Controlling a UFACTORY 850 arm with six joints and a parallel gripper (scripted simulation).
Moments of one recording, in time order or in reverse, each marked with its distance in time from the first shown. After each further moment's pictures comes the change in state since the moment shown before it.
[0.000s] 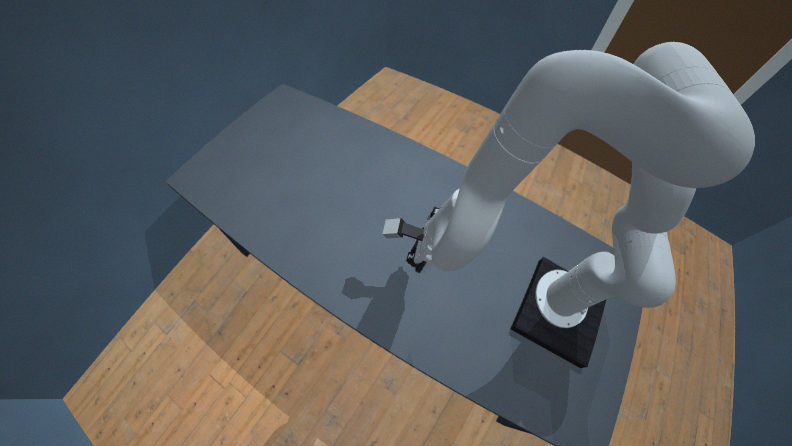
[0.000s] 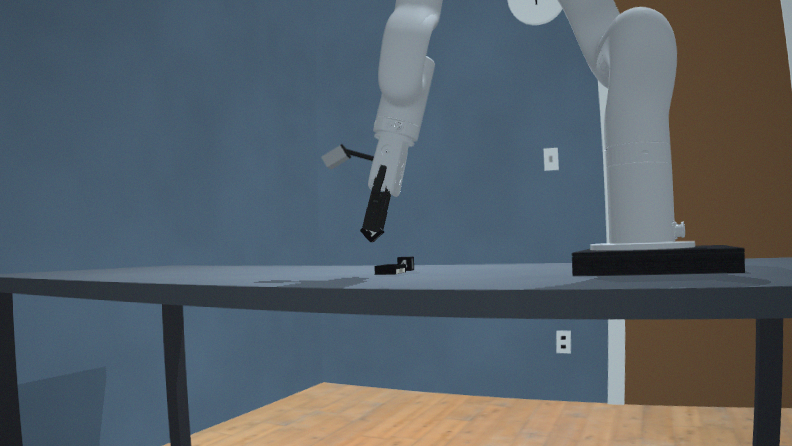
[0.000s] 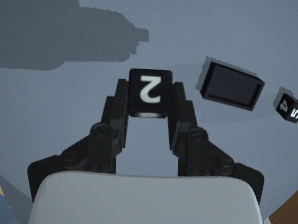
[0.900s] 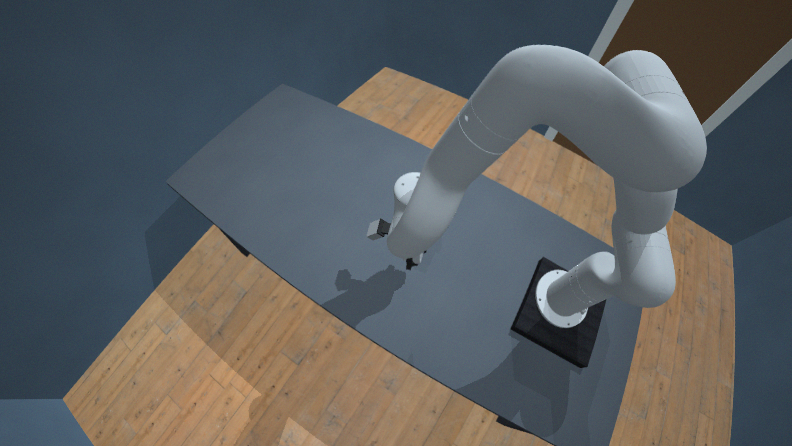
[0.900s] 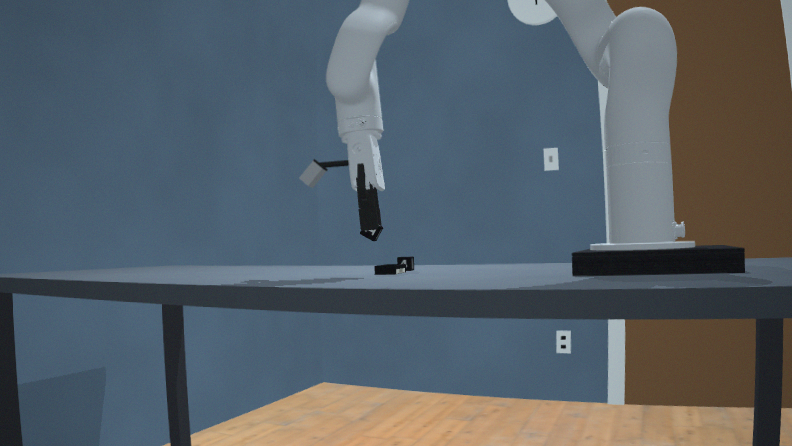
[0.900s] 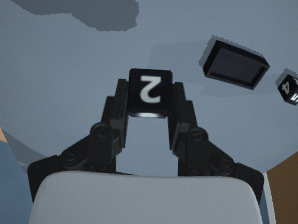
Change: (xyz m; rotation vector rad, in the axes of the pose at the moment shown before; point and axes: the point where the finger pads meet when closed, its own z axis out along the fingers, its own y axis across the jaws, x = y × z) arm 0.009 0.000 0.000 0.001 -0.348 0.000
